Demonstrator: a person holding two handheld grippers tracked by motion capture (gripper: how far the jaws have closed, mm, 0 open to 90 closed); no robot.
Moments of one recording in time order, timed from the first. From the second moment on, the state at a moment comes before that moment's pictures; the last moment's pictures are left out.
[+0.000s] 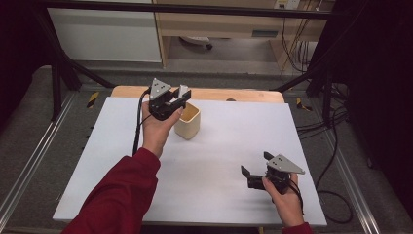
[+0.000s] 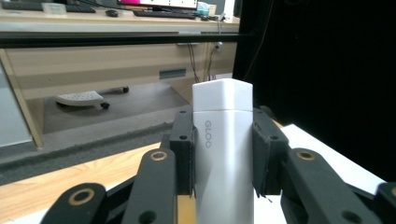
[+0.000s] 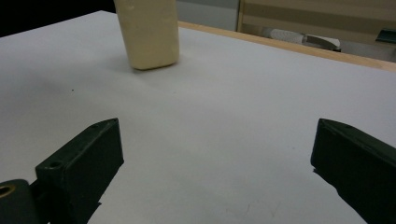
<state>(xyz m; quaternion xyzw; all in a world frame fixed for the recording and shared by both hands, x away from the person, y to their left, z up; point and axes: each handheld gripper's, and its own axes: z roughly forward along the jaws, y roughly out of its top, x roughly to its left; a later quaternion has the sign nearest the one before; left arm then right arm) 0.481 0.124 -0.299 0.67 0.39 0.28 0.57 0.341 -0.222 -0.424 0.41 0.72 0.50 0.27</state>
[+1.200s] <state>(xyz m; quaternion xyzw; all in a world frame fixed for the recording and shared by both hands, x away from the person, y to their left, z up) 0.523 0.124 -0.314 0.66 0.41 0.29 0.55 0.343 -0.222 -0.426 0.41 0.72 0.49 0.27</state>
